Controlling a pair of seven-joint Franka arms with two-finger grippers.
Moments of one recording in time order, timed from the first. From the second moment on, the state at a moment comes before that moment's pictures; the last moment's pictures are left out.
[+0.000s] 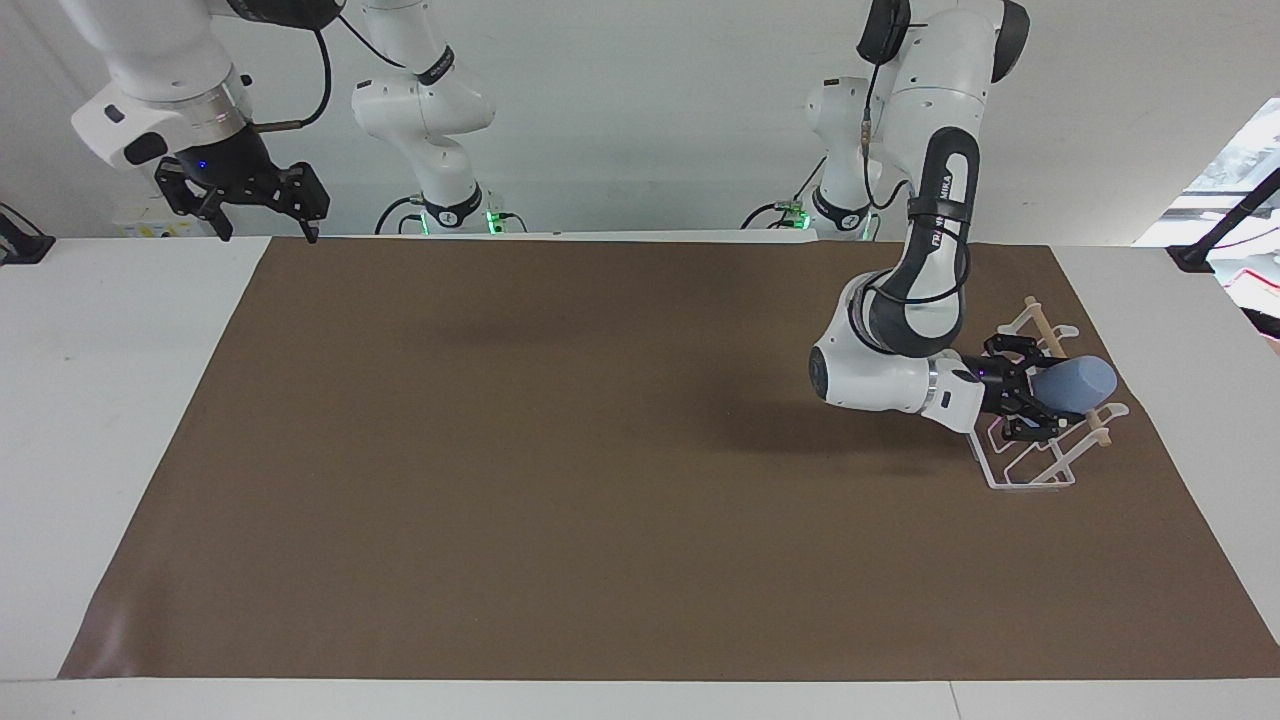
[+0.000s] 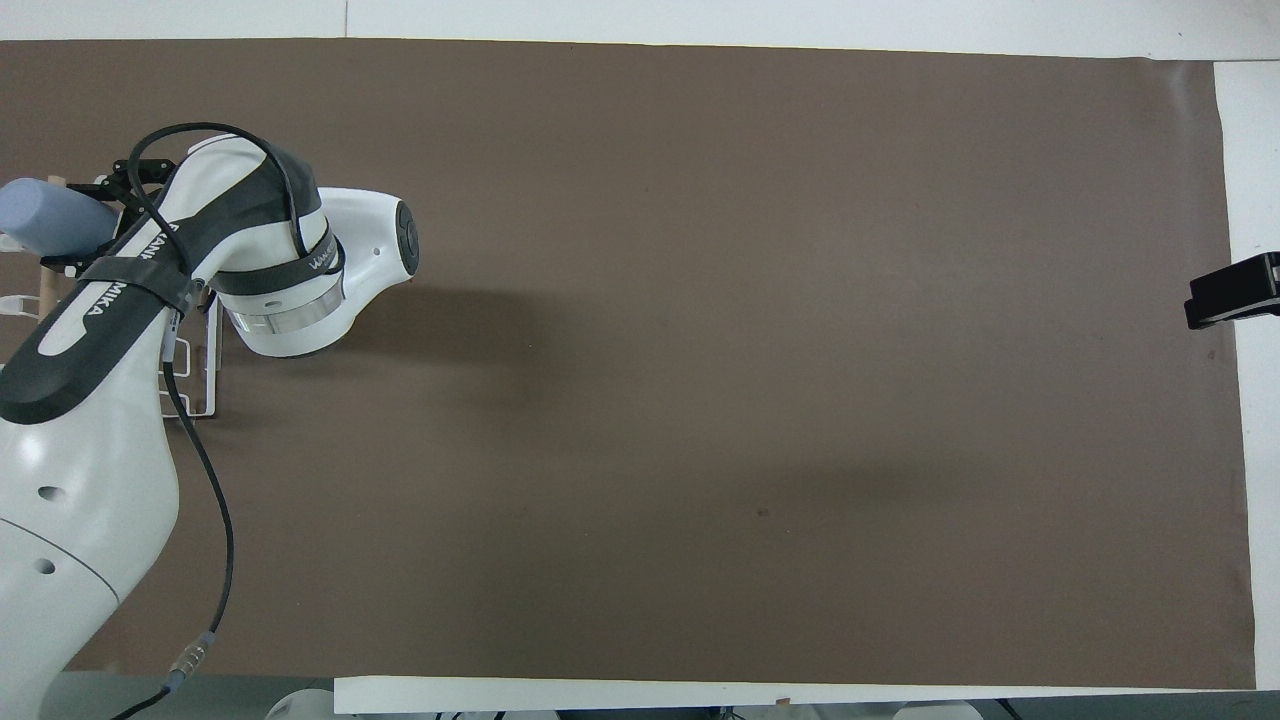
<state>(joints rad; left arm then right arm) -0.27 0.43 -0.12 -1.83 1.41 1.42 -2.10 0.13 -0.04 -0.16 -1.52 -0.11 1.39 -0.09</state>
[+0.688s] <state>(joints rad) -0.26 0.45 -0.13 -1.70 1.24 1.59 -1.93 0.07 -0.04 -0.17 -1.52 -0.06 1.35 -0.09</state>
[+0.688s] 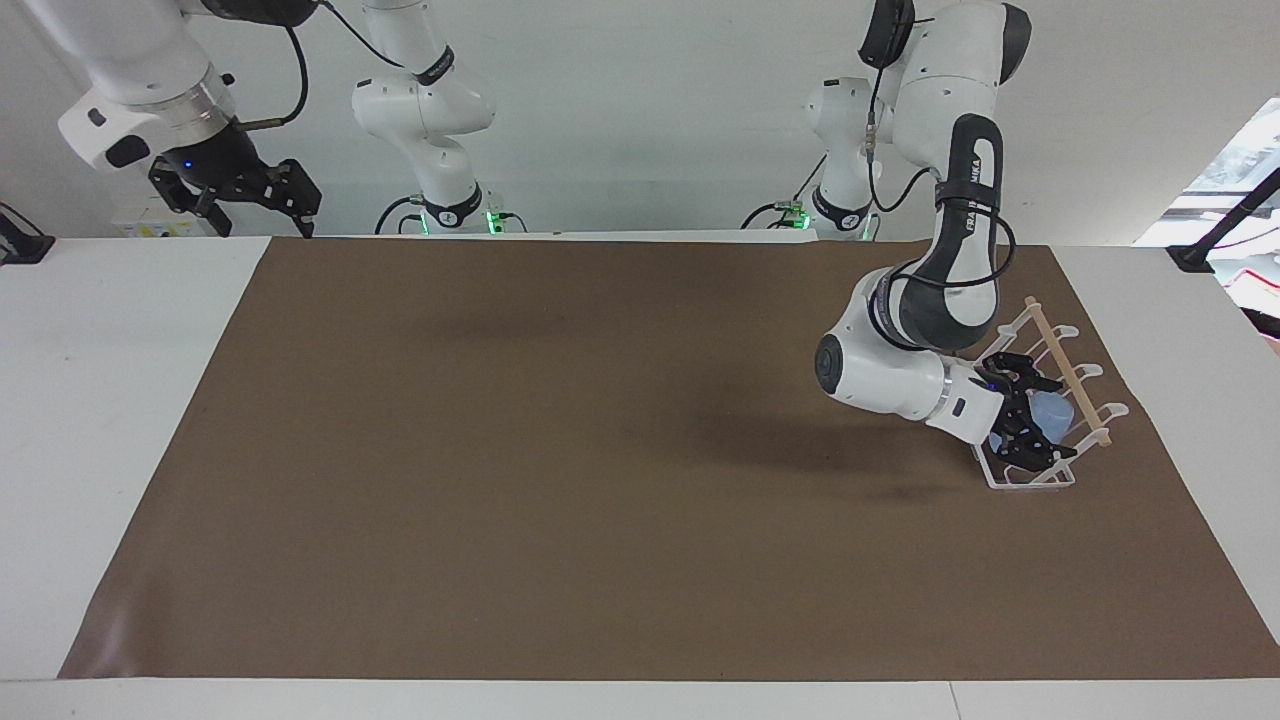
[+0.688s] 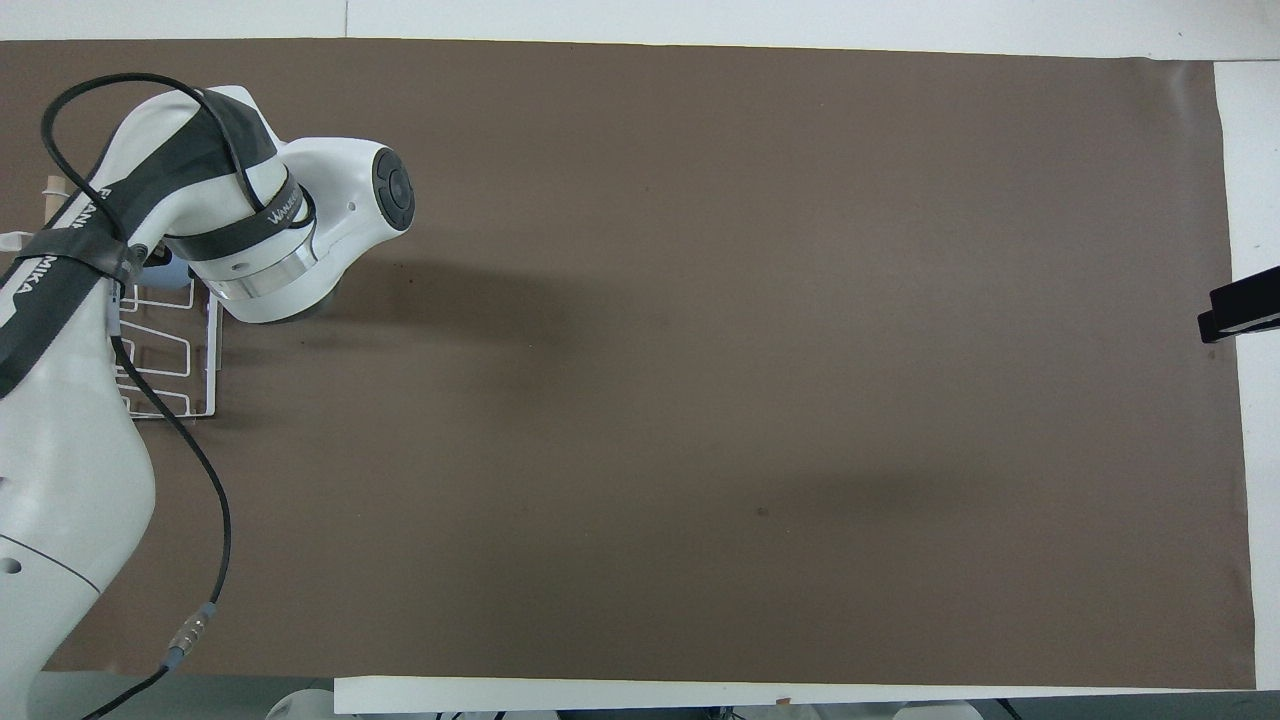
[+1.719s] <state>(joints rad) -0.23 0.12 -0.13 -1.66 0.33 1.66 -0.91 0.07 -0.04 -0.17 -1.52 -0.06 1.34 -0.09</state>
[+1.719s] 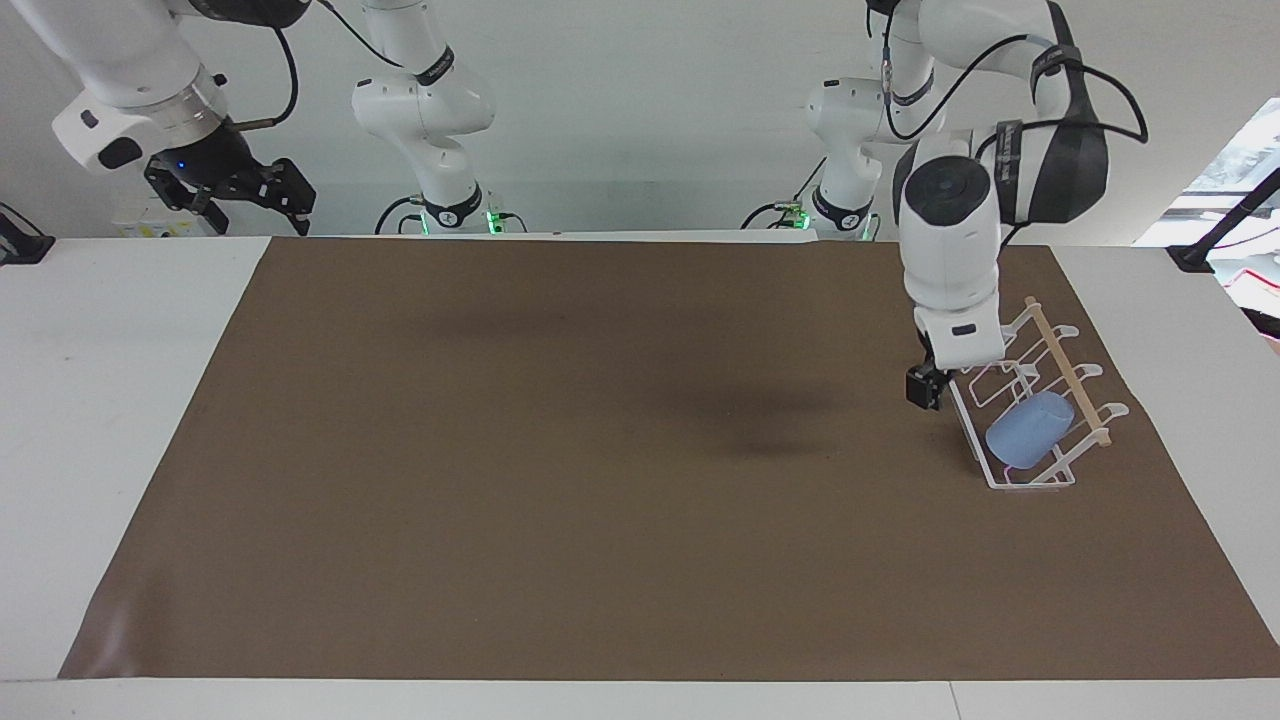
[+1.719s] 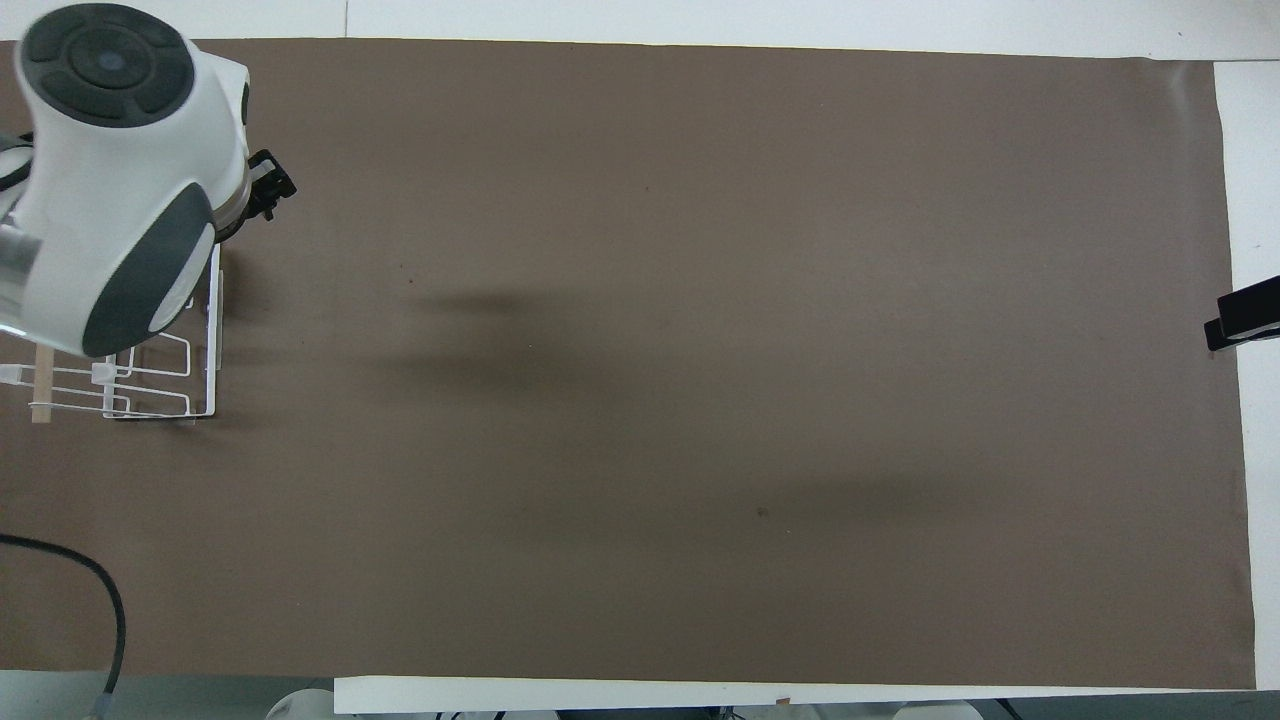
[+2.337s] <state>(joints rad) -0.03 0.00 -0.12 -1.62 0.09 1.50 -0.11 0.07 -0.04 -0.17 -1.52 -0.06 1.34 -0.09</state>
